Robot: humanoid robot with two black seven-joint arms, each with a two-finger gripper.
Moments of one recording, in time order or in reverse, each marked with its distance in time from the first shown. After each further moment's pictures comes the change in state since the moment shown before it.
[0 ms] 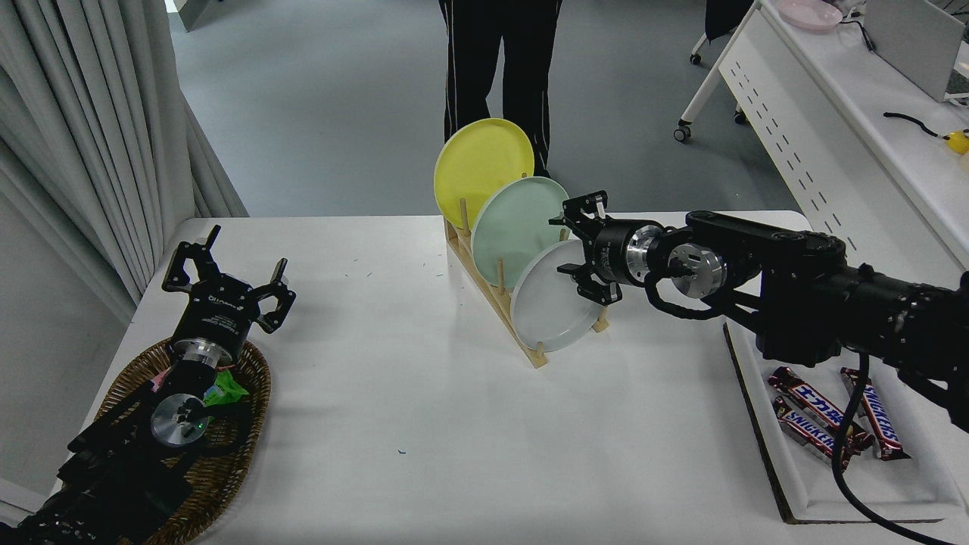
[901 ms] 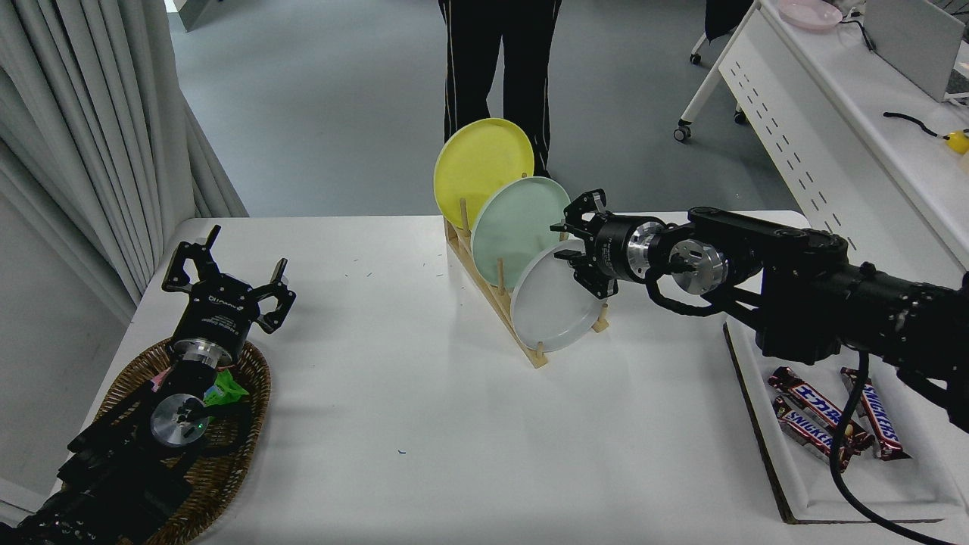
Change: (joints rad) left arm 0.000 0.000 0.000 0.000 0.000 0.000 0.000; right arm 0.000 0.002 0.008 -0.013 -0.002 -0.001 -0.014
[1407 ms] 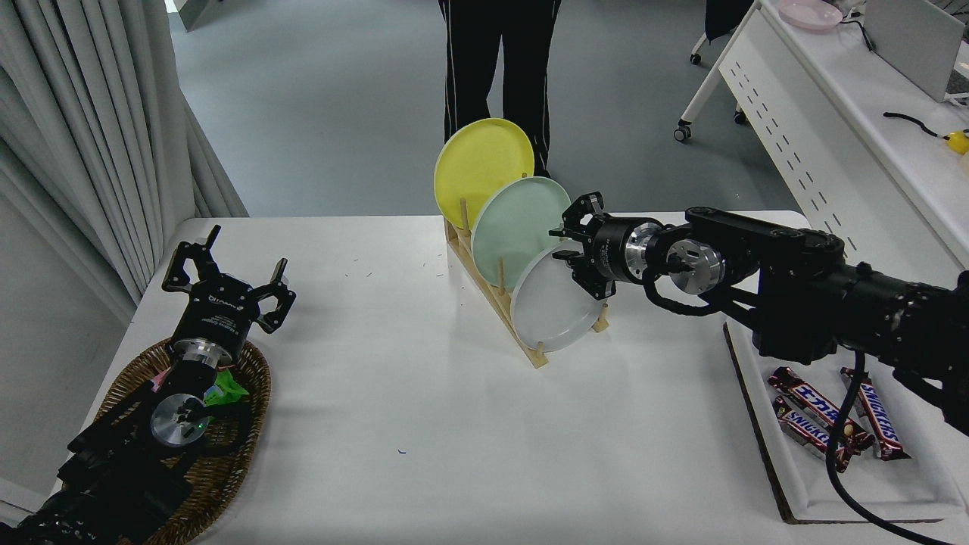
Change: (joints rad) left arm 0.000 -0.001 0.000 0.000 0.000 0.000 0.000; right arm 0.000 0.016 0.001 -0.015 0.001 0.000 -0.015
